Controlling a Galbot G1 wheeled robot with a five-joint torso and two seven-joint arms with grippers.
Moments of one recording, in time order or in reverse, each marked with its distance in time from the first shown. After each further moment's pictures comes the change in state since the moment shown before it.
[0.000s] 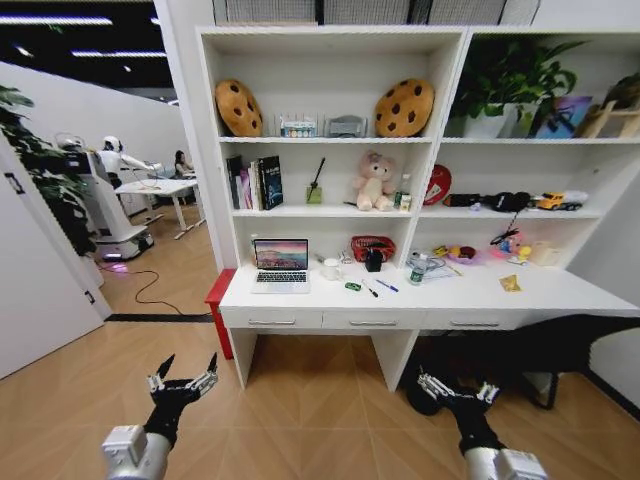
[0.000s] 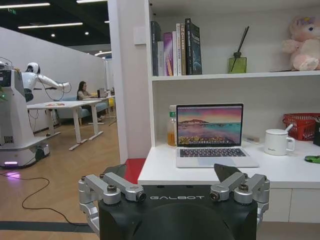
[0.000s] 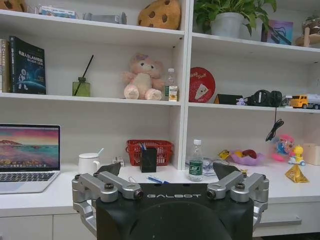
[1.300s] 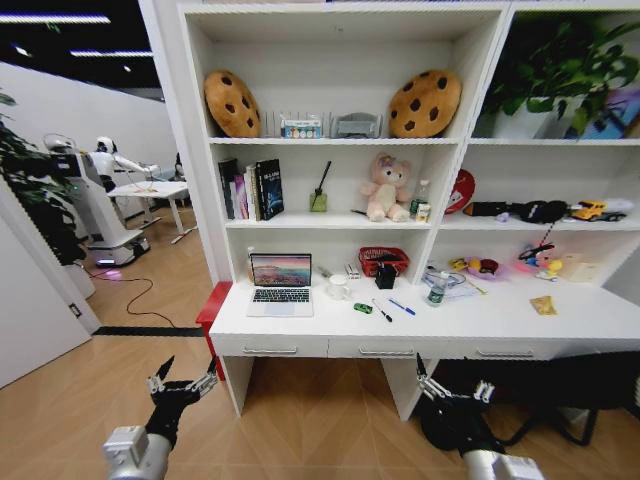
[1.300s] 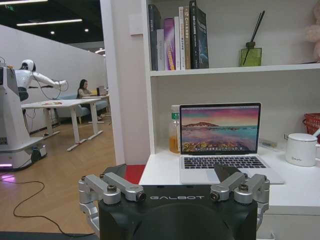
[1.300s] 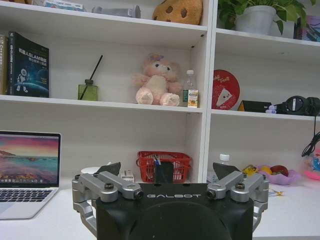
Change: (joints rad) left arm -0.004 -0.001 0.006 0.022 0.012 -0.003 0.001; right arm -0.002 0.000 0.000 -0.024 -0.019 0.066 -0.042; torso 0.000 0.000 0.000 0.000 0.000
